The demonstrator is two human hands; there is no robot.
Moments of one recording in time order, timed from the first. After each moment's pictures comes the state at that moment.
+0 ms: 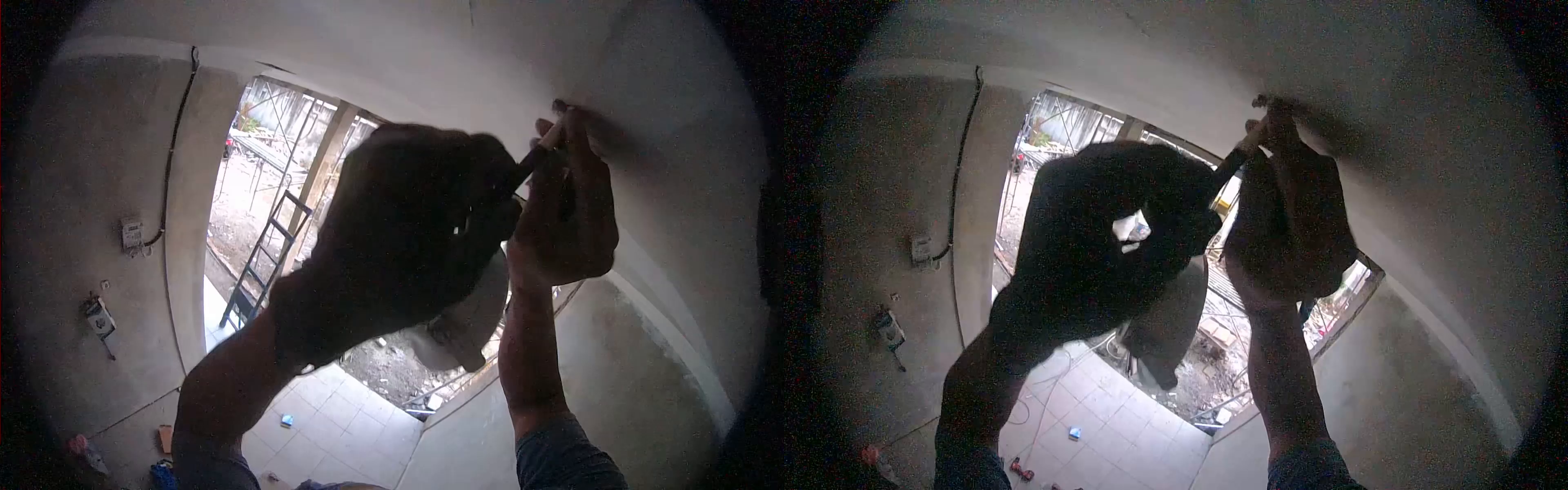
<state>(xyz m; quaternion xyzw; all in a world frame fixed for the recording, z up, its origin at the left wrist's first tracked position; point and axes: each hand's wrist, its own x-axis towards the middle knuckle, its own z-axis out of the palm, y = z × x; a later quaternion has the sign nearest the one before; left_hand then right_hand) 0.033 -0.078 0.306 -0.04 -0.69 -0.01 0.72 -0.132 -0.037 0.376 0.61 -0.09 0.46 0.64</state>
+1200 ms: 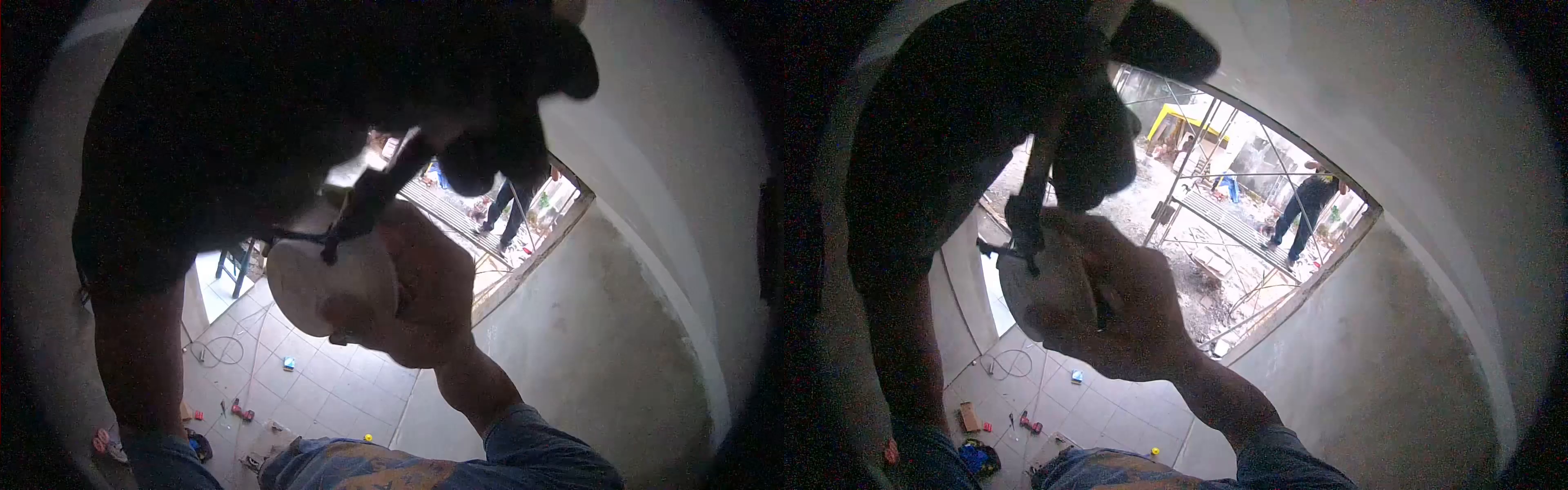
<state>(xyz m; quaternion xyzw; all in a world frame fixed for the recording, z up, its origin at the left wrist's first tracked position) 0.004 -0.061 0.297 0.04 -0.75 -0.23 0.62 -0.145 -0.008 0.228 0.82 -0.33 0.47 -0.07</state>
